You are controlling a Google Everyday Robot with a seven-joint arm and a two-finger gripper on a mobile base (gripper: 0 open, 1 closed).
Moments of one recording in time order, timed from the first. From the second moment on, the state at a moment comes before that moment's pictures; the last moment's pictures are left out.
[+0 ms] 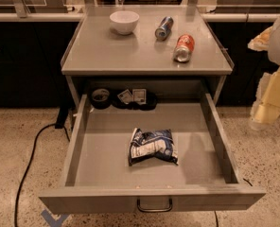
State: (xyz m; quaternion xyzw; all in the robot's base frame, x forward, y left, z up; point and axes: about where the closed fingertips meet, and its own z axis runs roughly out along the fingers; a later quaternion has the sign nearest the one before) arm 0.438 -0.217 0.976 -0.60 0.78 -0.03 0.16
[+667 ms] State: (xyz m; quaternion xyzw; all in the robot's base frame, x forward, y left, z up) arm 0.437 -0.210 0.931 -0.60 0.78 -0.03 0.17
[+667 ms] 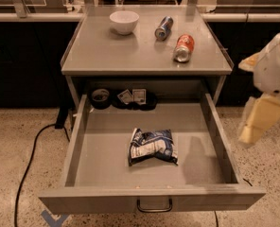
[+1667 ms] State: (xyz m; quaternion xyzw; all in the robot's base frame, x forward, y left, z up) arm 0.462 -0.192 0.799 -0.58 0.79 0.02 0.19
